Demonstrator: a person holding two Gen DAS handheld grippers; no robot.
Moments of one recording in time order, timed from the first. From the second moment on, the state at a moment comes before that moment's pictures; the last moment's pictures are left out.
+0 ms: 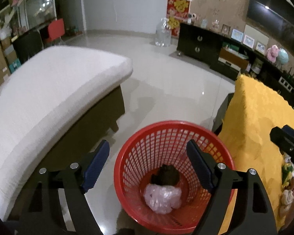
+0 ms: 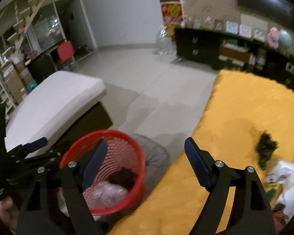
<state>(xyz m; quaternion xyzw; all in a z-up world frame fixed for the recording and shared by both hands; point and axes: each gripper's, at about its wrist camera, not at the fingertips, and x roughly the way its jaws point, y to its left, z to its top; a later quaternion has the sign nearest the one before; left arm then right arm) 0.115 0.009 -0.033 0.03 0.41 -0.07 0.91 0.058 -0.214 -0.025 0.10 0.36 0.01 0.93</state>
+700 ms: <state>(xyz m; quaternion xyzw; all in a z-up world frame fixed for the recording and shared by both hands) 0.073 -0.062 -0.006 0.10 0.32 -0.12 0.93 -0.002 -0.272 0.016 0.08 0.28 -0.09 0.95</state>
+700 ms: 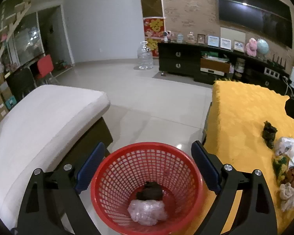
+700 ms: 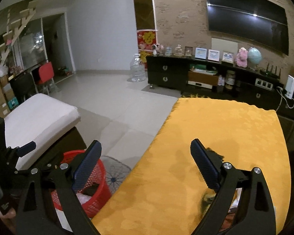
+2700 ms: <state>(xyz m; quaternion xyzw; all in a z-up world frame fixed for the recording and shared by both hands) 0.109 -0.370 -0.119 0.13 0.50 -0.40 0.76 -0.102 -0.463 -0.039 0.25 0.32 -0.28 0.87</state>
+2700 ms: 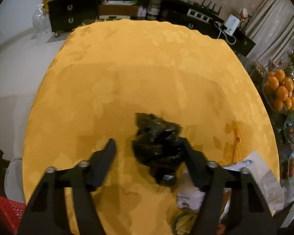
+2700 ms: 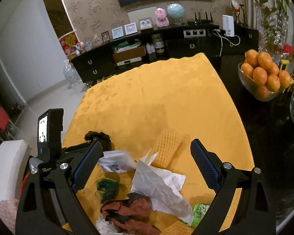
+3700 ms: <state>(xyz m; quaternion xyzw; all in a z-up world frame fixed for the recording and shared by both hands) 0.114 -0.264 -0.042 0.13 0.39 -0.33 0.85 -0.008 -0.432 -0.082 0.20 0.40 -0.19 0.88</state>
